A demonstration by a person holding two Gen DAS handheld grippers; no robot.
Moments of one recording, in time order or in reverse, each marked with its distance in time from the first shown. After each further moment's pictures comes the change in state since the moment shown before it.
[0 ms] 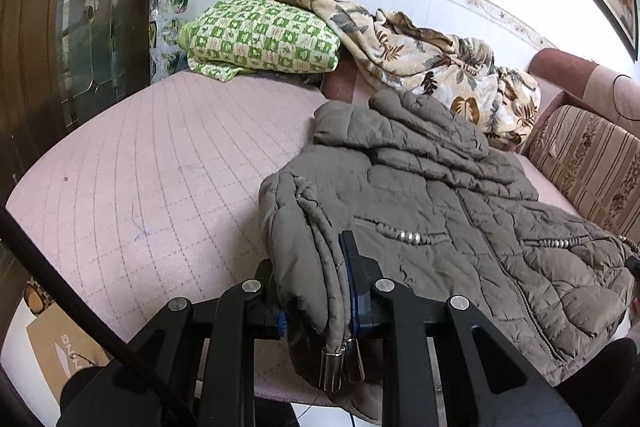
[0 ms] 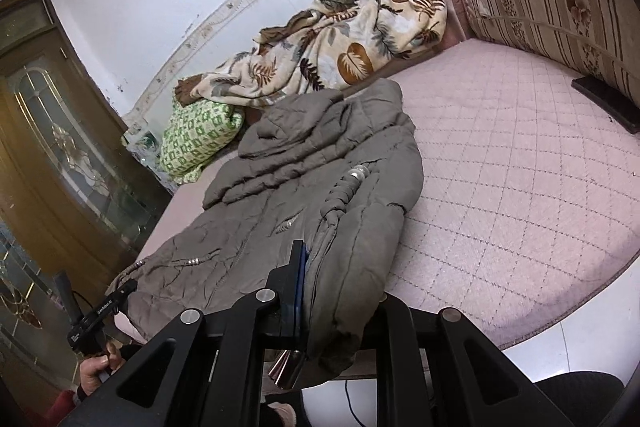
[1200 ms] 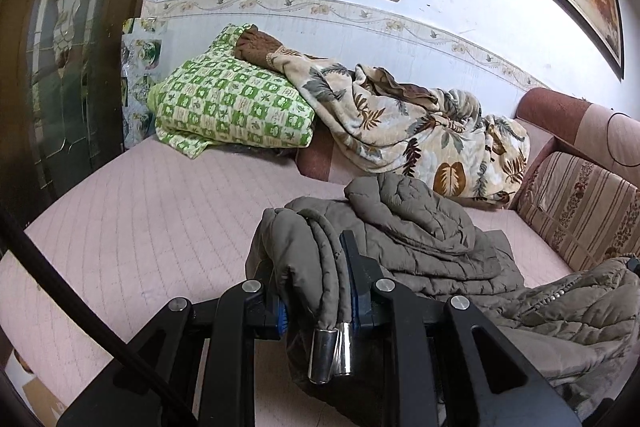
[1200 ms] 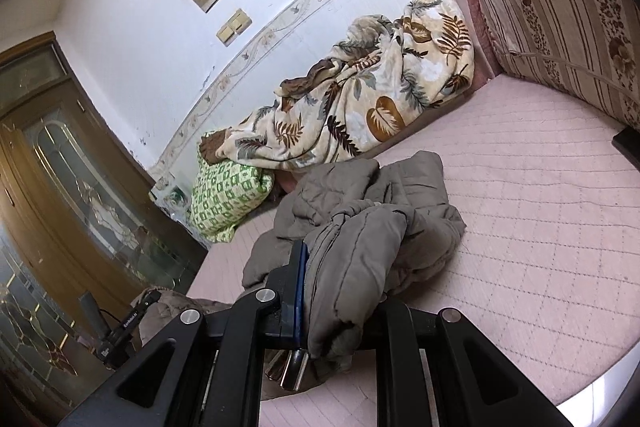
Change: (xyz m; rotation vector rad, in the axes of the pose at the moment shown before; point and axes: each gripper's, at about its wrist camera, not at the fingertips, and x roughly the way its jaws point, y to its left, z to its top) left arm 0.037 -0.032 0.128 0.029 -0.146 -0.059; right arm 0.016 0.015 0.112 0.080 -0.113 0.119
